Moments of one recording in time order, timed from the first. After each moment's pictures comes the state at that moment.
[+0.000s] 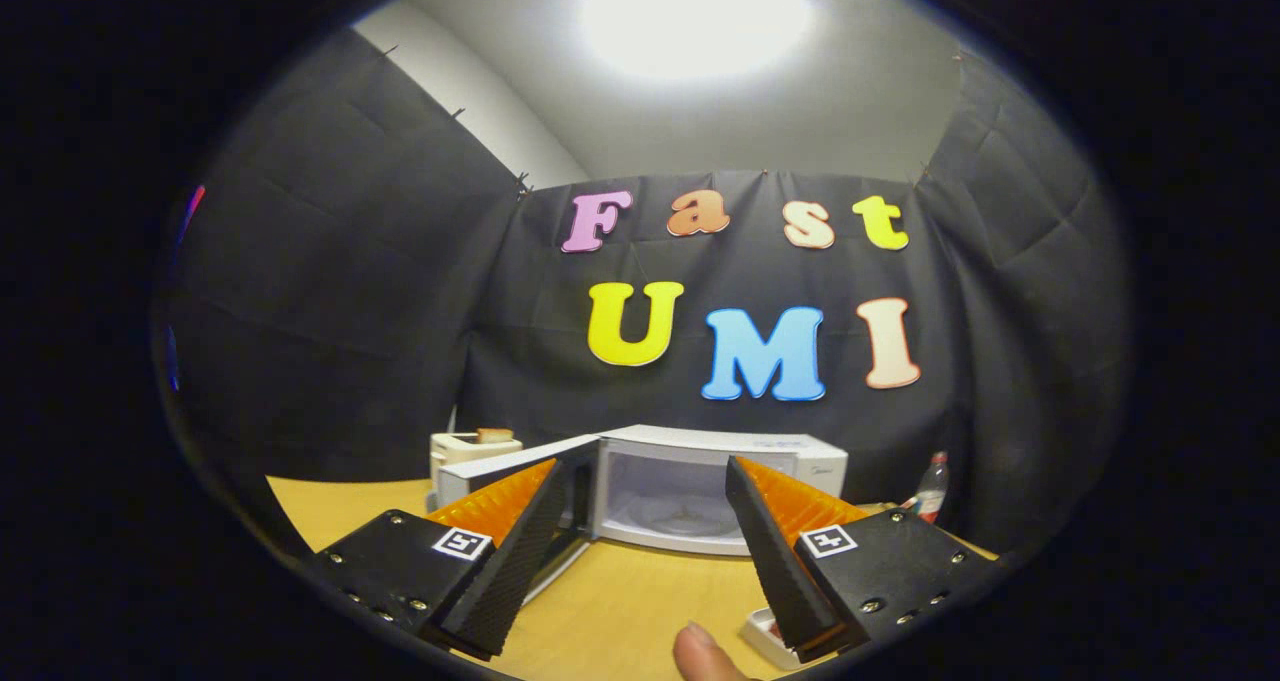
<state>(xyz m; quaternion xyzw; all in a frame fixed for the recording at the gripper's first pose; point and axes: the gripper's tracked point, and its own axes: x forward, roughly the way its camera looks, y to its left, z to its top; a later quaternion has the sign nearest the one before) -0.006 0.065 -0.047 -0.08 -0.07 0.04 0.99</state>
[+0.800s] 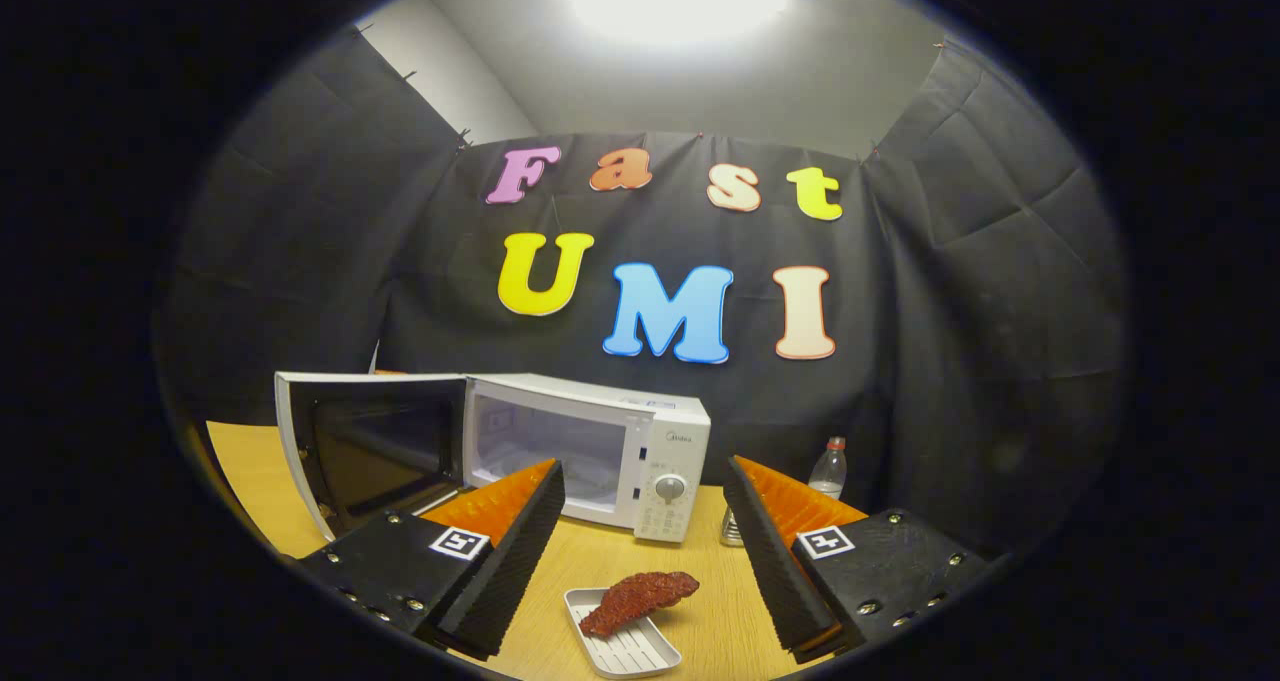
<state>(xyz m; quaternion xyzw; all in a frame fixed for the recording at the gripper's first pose) 0.020 -0.077 -0.108 -0.06 0.01 0.01 1.00</state>
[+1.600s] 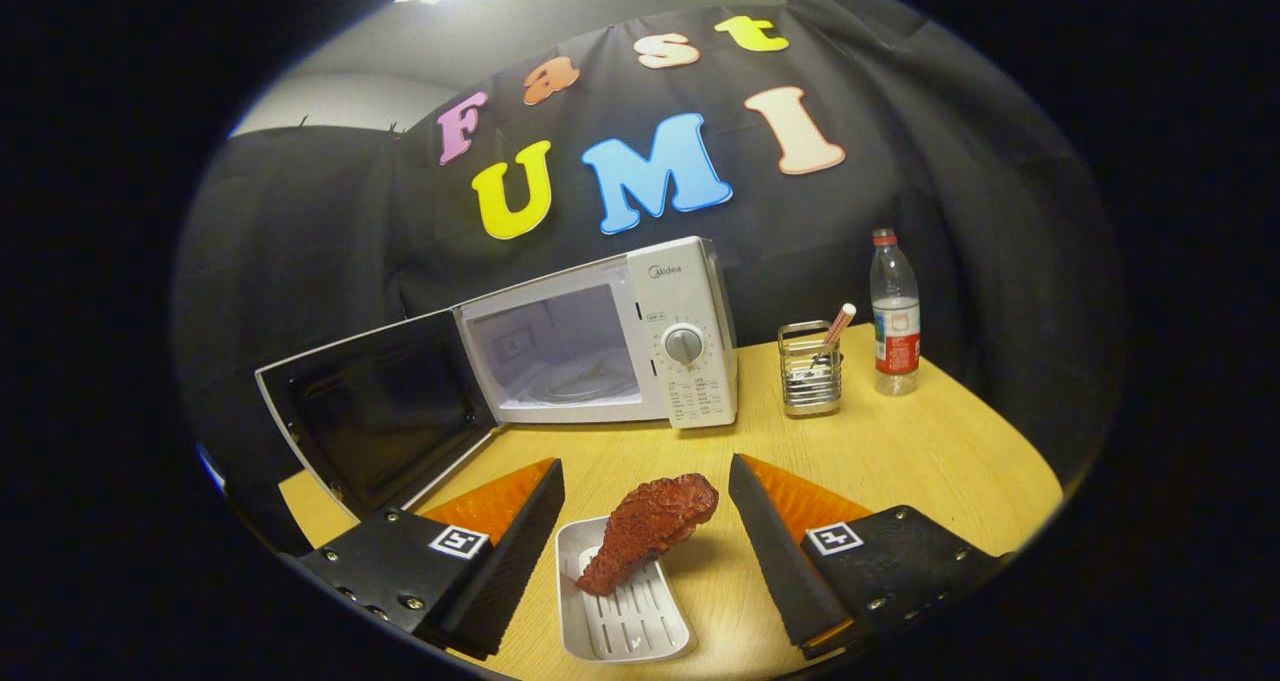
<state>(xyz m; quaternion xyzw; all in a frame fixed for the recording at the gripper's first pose) 0.069 -0.123 -0.231 0.15 0.16 0.07 0.97</state>
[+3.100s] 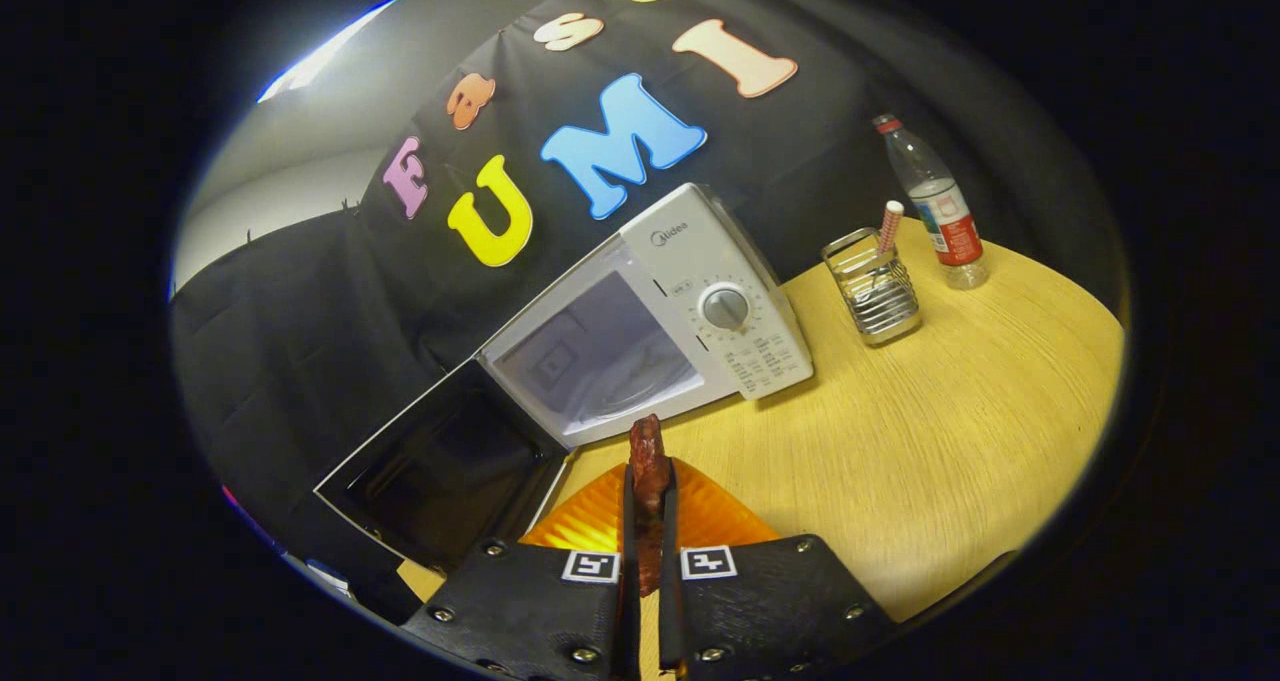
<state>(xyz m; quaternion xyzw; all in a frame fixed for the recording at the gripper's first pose) 0.109 -0.050 -0.220 0.29 0.20 0.12 0.93</state>
